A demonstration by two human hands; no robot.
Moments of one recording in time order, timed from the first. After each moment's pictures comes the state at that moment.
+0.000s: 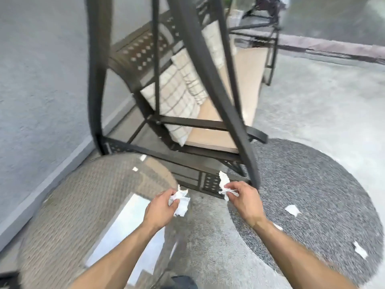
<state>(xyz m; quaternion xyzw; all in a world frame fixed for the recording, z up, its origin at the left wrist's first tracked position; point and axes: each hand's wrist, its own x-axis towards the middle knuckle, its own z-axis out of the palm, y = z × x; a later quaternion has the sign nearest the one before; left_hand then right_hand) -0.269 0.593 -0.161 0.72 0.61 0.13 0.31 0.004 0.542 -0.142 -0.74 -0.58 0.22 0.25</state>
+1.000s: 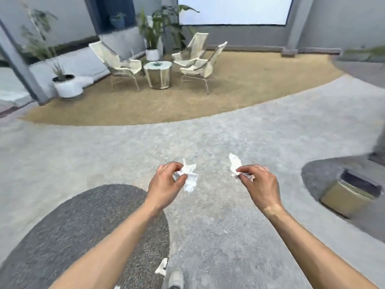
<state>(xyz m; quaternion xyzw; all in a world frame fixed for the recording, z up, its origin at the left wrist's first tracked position) 0.394 0.108 -0.009 0.88 -0.25 0.06 0.39 0.285 -0.145 -0.007 -0.90 0.15 -0.24 0.32</state>
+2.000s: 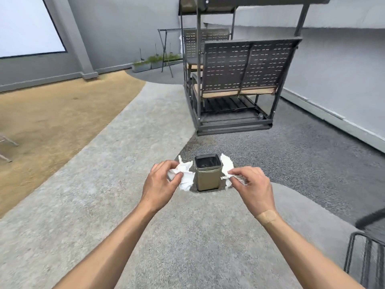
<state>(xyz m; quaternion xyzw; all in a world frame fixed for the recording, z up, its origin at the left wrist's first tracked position) 0.455 -0.435 0.012 0.62 -0.65 -0.09 0.42 0.196 -0.461 0.016 -0.73 0.52 -0.43 0.09</state>
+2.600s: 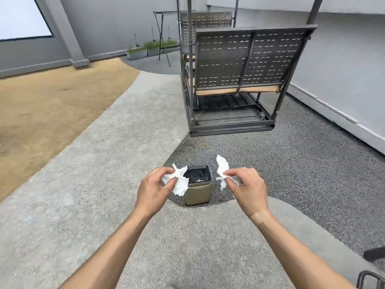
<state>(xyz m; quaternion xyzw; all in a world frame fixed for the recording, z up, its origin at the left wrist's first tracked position) 0.391 -0.712 -0.012 0.67 -0.60 -0.15 0.42 0.130 -0.755 0.003 -0.75 0.53 -0.38 0.12</state>
